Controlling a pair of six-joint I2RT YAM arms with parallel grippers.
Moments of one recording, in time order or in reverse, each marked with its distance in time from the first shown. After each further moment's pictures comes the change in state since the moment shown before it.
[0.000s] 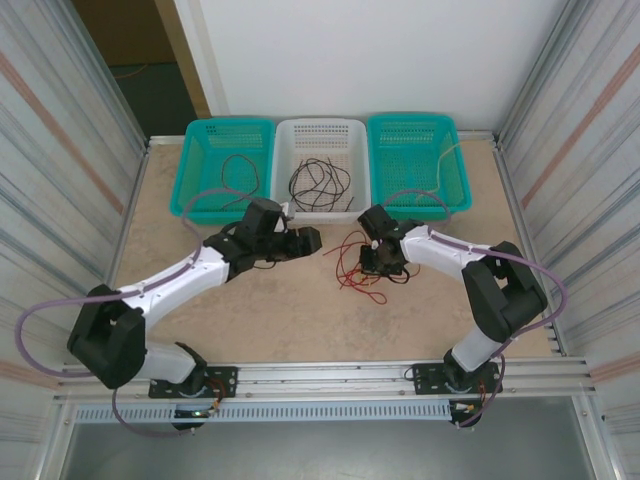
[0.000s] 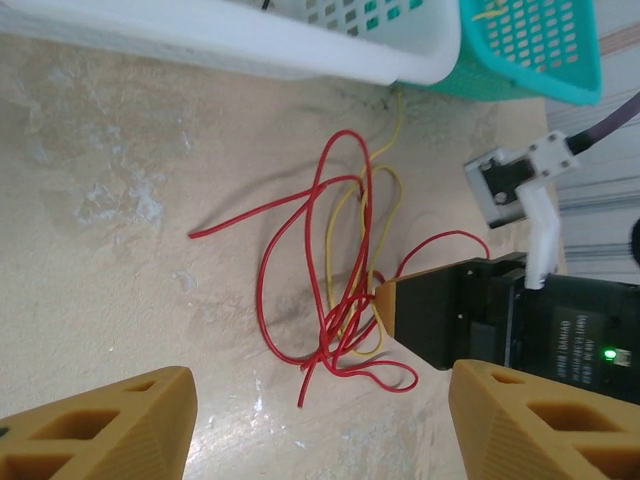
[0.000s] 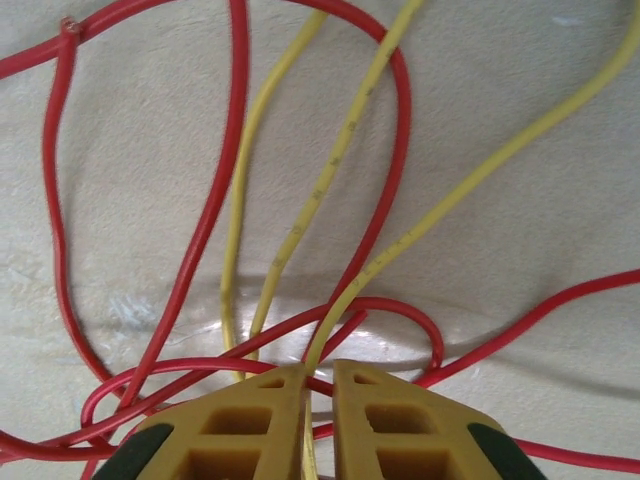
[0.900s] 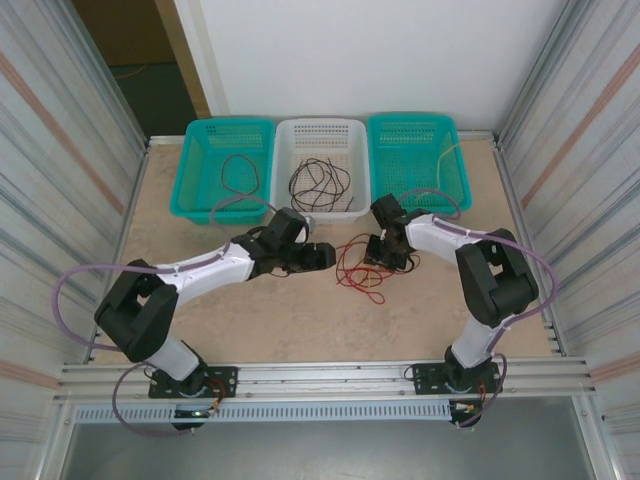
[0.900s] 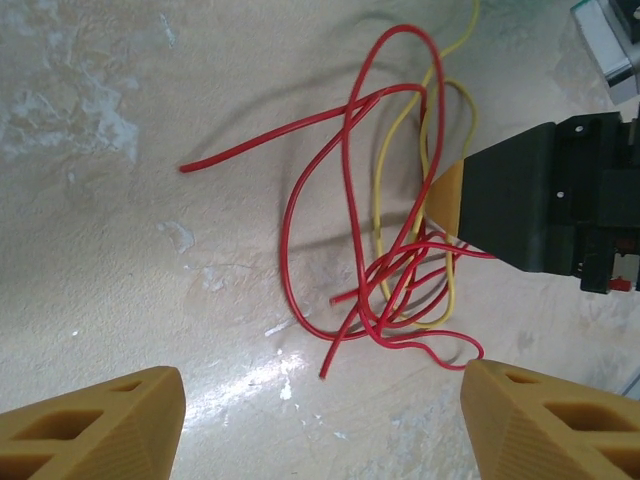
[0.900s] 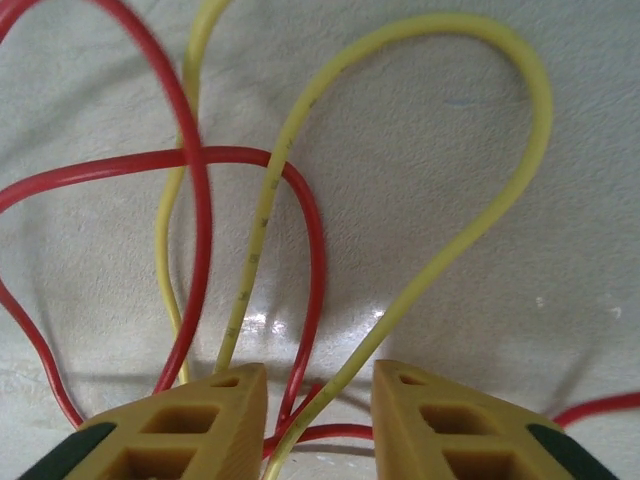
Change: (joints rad) left arm -0.077 0.174 0.025 0.008 -0.011 0.028; right arm -0.128 0.097 0.060 -0.004 -0.106 0.083
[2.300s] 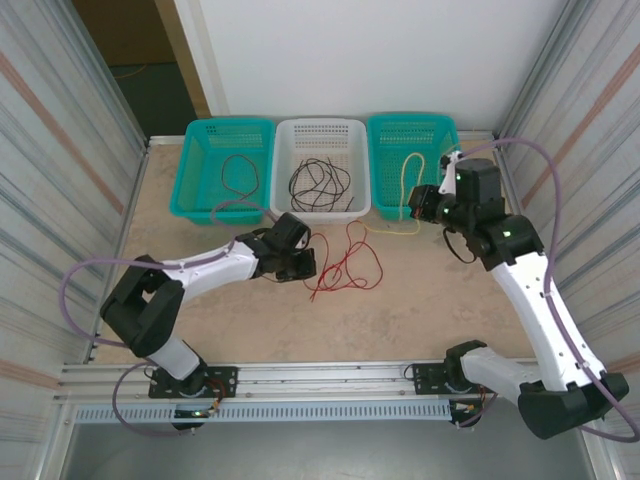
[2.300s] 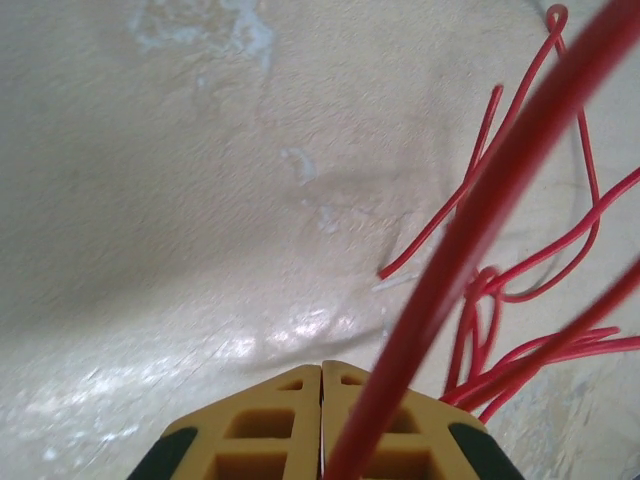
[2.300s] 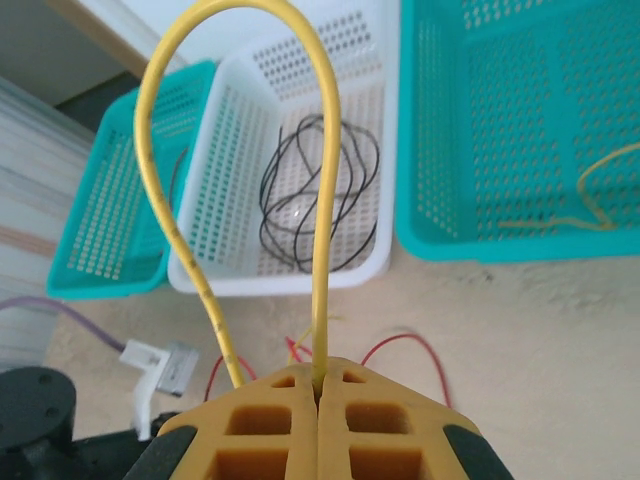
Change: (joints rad) left arm -0.006 0.016 0.015 -0.181 -0.076 -0.024; right arm -0.153 -0.676 0.254 -0.163 0.028 -0.209
